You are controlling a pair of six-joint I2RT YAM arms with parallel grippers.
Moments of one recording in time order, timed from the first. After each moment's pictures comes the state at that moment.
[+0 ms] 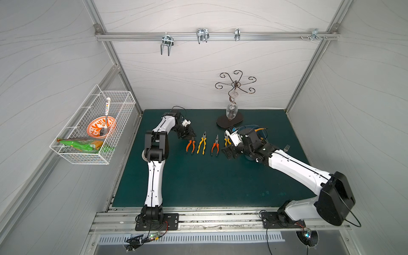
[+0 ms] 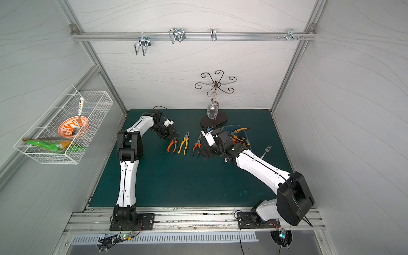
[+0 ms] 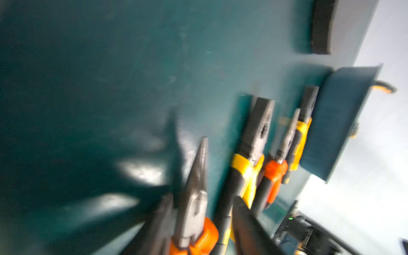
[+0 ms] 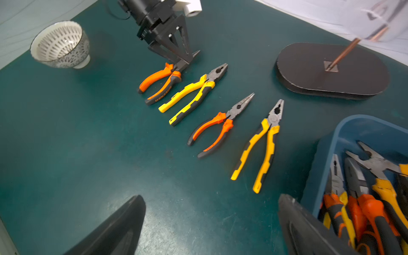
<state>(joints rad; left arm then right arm) -0.05 2.47 2.08 -1.06 0.69 -0.14 0.68 1.37 1.01 -0.33 -0.06 0.02</state>
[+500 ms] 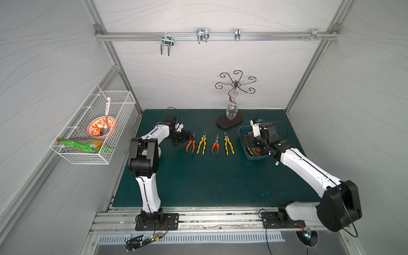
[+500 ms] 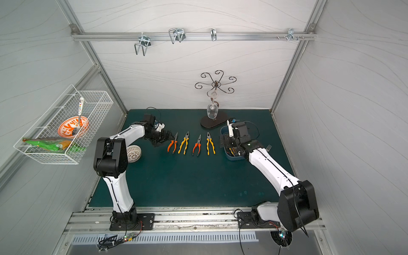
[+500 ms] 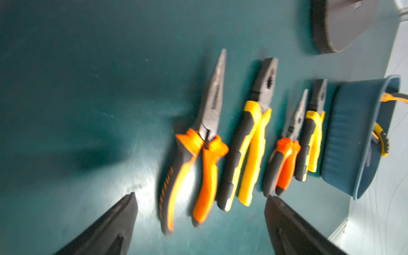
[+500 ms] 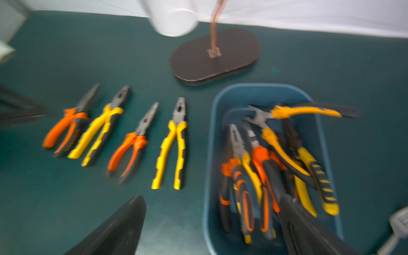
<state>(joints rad) -0.09 1.89 1.36 -0.62 0.45 -0.32 0.38 1.34 1.02 -0.39 0.03 0.13</state>
